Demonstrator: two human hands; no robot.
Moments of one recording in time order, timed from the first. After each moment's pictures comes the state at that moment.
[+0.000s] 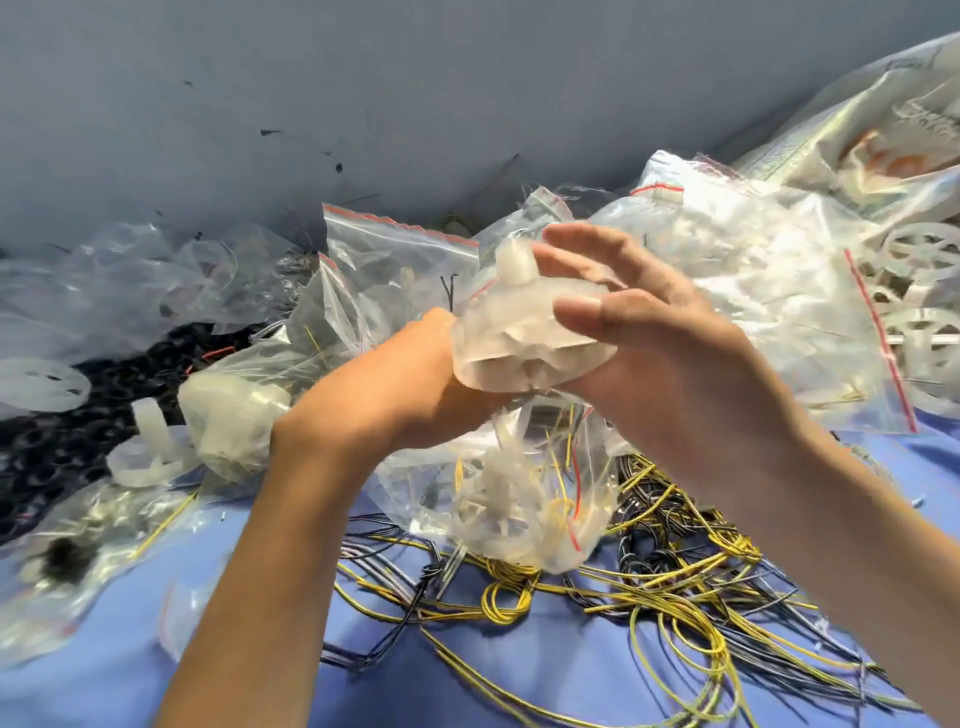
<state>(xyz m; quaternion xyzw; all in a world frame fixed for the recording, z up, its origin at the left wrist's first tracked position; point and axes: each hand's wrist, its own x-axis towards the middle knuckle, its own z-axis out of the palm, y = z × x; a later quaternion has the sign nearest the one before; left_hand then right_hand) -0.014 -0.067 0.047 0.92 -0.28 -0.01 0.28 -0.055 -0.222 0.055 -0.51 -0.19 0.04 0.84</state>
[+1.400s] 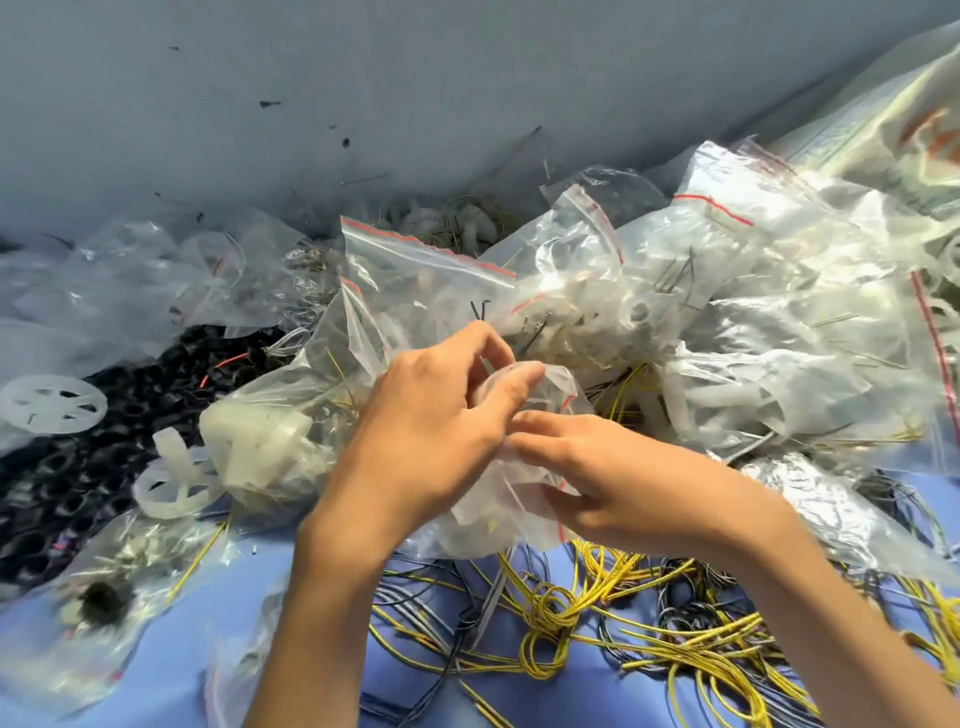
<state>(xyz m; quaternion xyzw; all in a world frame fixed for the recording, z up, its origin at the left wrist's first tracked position) 0.003 -0.050 0.042 0.89 -0.17 0.13 0.40 -0.001 -0.215 0.017 -0.91 -0.37 0.05 0.20</state>
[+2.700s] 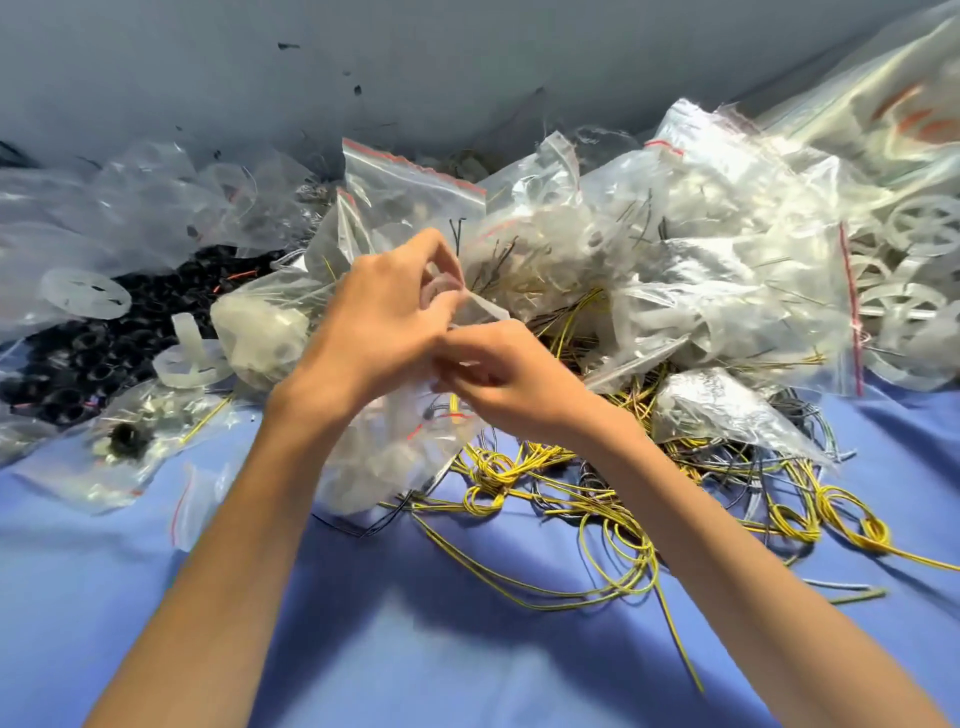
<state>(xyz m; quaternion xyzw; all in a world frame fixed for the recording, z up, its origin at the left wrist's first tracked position) -0.031 -0.055 0.042 0.91 -0.14 0.19 0.33 -0.042 -0.191 0.015 -0.83 -0.38 -0.04 0.41</state>
